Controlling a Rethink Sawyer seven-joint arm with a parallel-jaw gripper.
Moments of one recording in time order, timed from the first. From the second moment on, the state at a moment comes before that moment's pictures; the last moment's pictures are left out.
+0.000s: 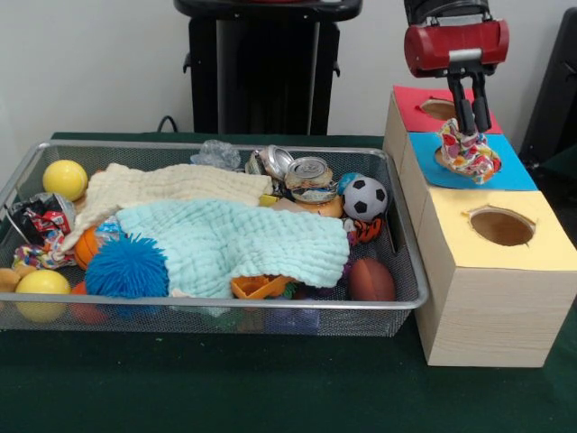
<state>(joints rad) -0.13 -0.82 0.15 2.15 -0.08 -0.54 1.71</state>
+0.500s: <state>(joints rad) -0.06 -0.78 0.11 2.12 -0.03 -0.57 1.71</state>
